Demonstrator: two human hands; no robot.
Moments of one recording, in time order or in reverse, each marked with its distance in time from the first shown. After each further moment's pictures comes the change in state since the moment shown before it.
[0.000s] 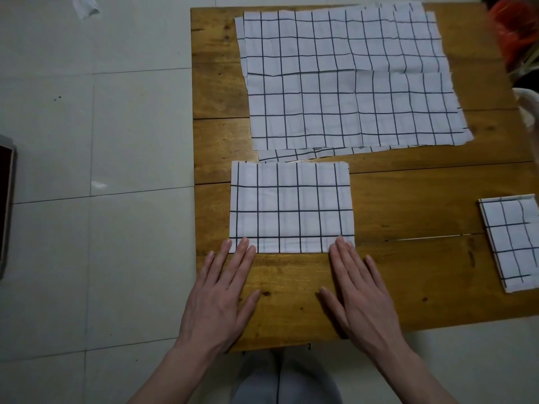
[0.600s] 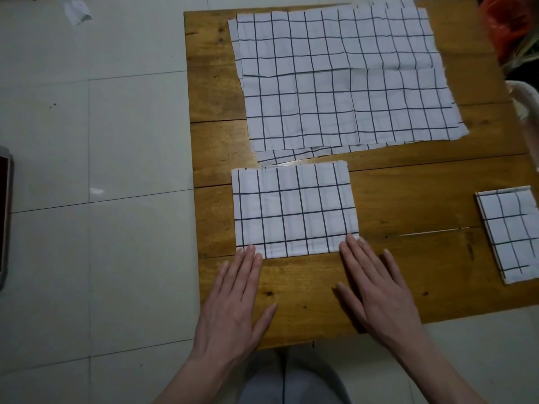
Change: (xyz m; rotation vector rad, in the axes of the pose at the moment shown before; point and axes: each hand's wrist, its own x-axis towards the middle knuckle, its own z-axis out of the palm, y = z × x) left_hand -0.007 0.019 0.001 0.038 -0.042 -0.004; right_hand -0.006 0.022 -0.012 -0.036 0.009 -0.005
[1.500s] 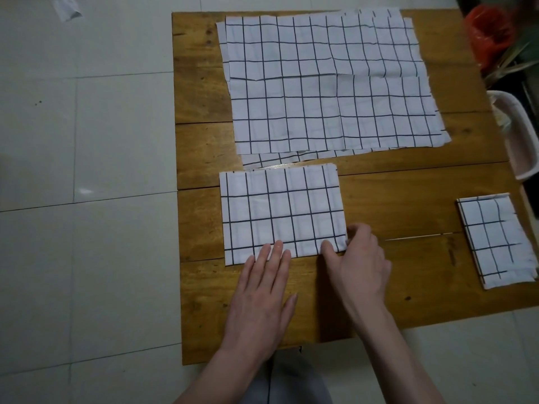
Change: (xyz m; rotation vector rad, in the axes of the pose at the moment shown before) left_hand 0.040 0.067 0.002 0.011 -0.022 0.033; right_hand 0.072 -0.043 -0.055 0.359 0.047 0.767
